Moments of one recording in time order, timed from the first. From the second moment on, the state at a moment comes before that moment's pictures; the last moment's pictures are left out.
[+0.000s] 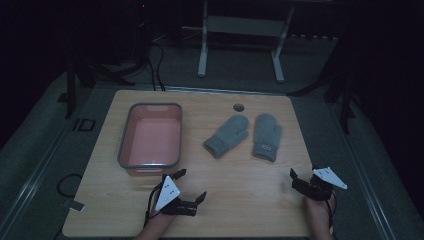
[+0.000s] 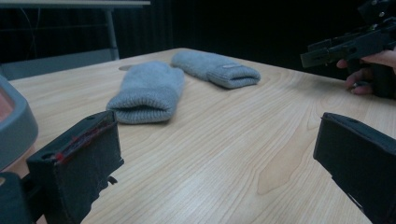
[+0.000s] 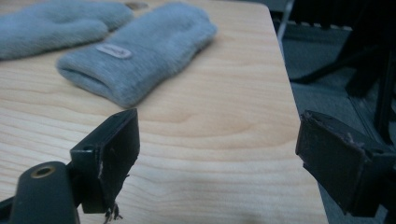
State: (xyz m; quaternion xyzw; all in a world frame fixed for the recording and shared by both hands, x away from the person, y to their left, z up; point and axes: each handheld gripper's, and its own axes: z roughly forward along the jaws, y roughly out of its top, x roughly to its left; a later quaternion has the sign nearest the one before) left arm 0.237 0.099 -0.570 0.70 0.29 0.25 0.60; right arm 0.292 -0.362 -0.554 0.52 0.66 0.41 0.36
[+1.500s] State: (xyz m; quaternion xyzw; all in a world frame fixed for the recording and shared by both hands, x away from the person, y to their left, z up) left arm 0.237 0.098 -0.569 0.71 0.29 0.25 0.60; right arm 0.400 -0.258 -0.480 0.39 0.78 0.45 0.20
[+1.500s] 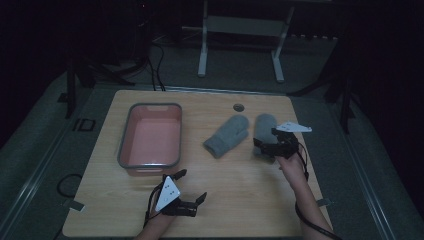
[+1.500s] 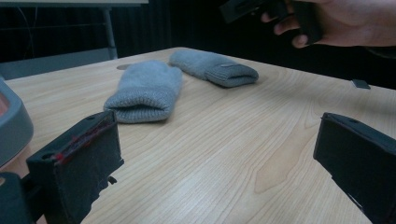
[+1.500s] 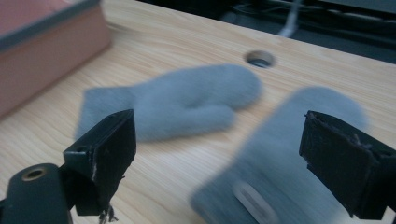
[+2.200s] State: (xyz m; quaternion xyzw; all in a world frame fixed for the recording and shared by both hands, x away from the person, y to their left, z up) left arm 0.236 0.098 -0.569 0.71 0.28 0.24 0.60; right arm 0.468 -0.183 -0.505 0.38 0.80 0.42 0.19
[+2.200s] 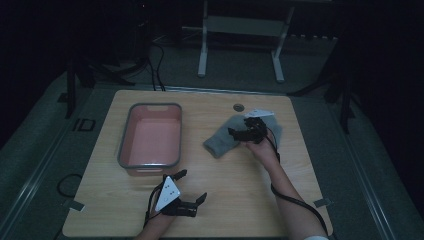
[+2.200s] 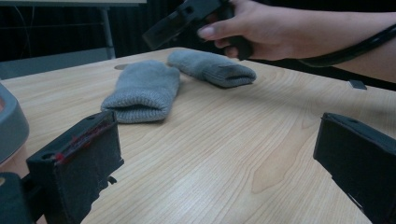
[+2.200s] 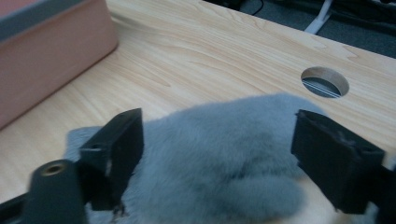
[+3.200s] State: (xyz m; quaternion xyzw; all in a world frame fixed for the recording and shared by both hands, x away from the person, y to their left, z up) left arm 0.237 0.098 -0.569 0.71 0.29 0.23 0.60; right arm 0.500 -0.160 -0.538 0.36 0.86 0.33 0.15
